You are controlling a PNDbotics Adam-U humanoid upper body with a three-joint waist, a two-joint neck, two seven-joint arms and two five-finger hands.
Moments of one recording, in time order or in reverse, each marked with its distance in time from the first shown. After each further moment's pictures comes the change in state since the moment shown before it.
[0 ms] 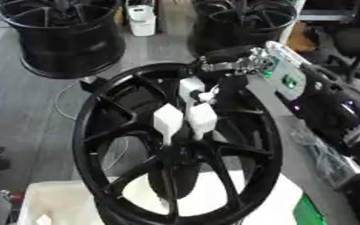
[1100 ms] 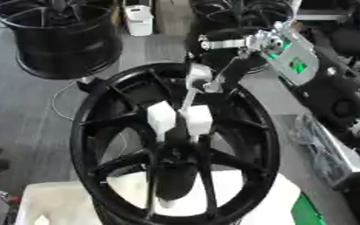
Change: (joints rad) left arm 0.004 0.001 0.008 0.000 0.000 0.001 0.003; right arm -0.049 -0.074 -0.126 -0.113 -0.205 0.103 0.103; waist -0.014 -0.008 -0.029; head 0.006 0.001
